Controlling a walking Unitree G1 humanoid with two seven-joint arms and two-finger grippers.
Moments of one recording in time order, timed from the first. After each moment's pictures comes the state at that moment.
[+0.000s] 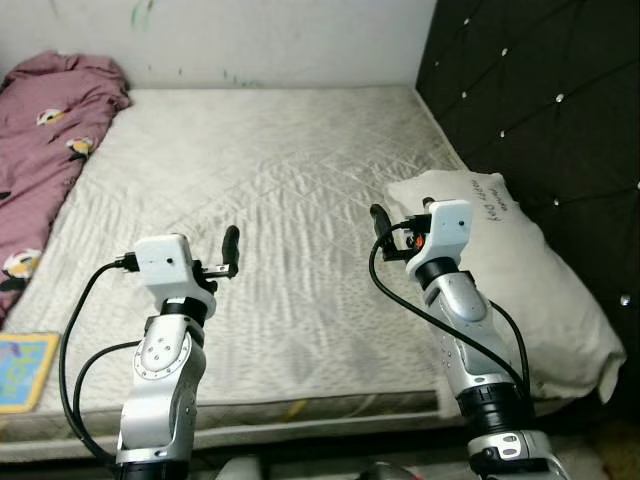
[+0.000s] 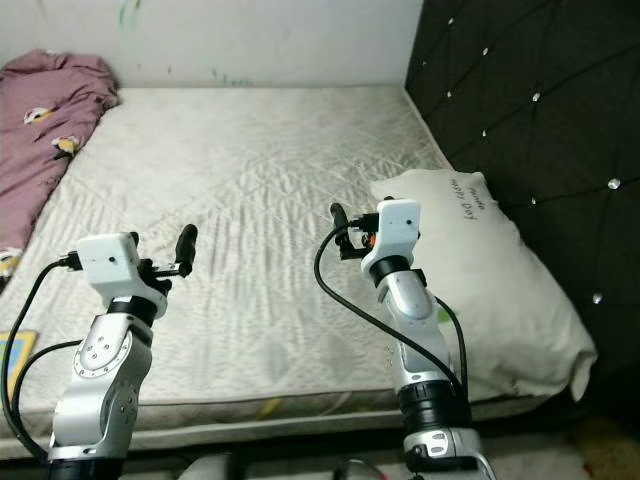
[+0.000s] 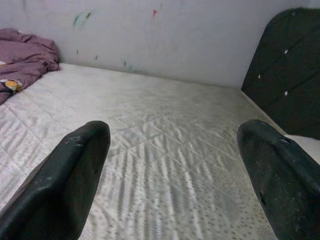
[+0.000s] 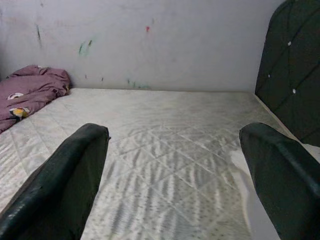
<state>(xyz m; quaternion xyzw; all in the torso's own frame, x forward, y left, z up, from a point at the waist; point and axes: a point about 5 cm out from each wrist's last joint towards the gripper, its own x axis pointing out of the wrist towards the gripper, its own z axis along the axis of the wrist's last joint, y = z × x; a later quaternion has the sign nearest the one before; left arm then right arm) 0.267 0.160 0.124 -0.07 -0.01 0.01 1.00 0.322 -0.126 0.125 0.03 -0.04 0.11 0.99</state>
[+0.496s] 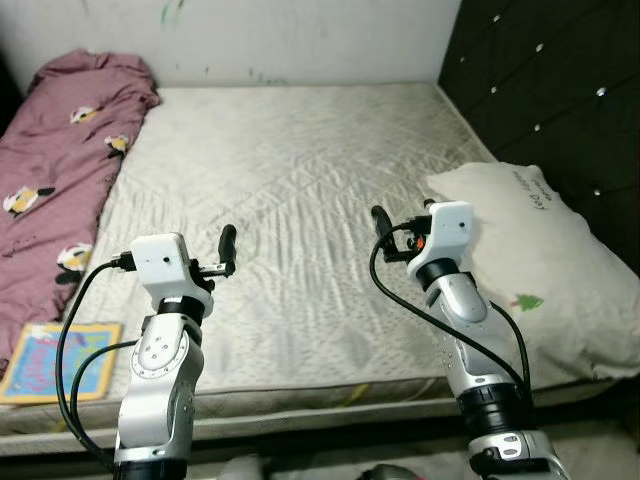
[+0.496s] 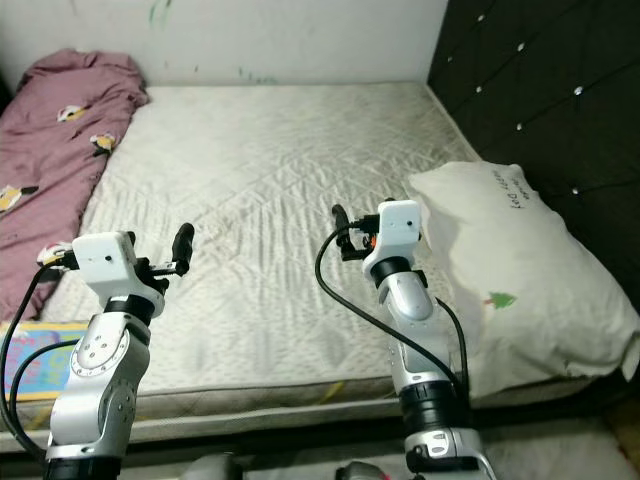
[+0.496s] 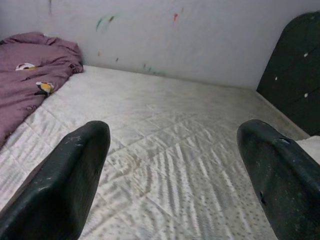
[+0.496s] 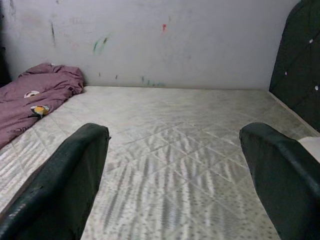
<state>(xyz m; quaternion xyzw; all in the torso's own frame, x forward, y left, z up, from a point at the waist) 0.269 0.162 0.126 -0.07 -0.02 0.01 1.00 0.323 -0.128 0.123 0.03 -0.03 0.10 0.99</state>
